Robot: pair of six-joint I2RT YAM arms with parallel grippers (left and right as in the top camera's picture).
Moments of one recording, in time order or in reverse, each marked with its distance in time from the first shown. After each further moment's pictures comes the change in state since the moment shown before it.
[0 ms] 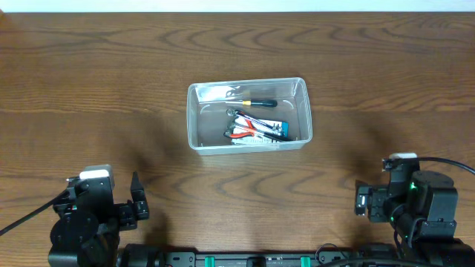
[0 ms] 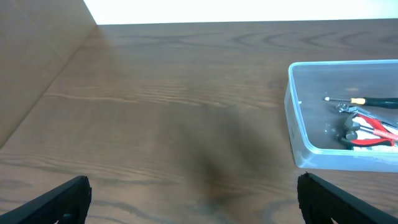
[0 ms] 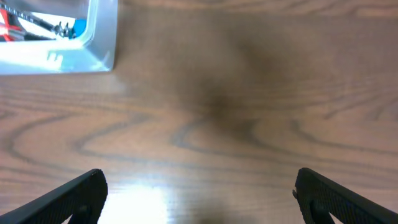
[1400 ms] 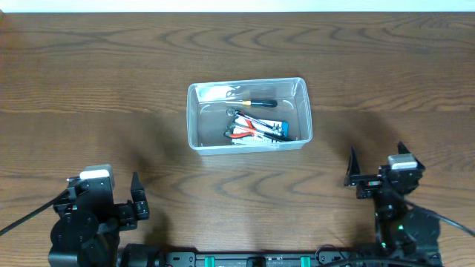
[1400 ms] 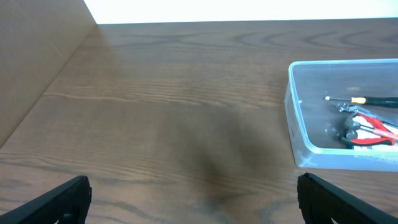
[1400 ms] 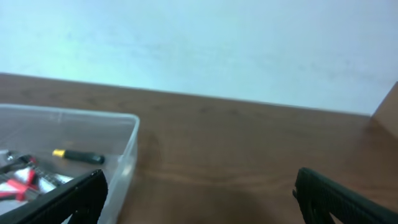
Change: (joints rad) left arm 0.000 0.000 -0.001 -0.002 0.000 0.000; right arm 0.087 -0.451 -0.541 0.901 0.008 -0.039
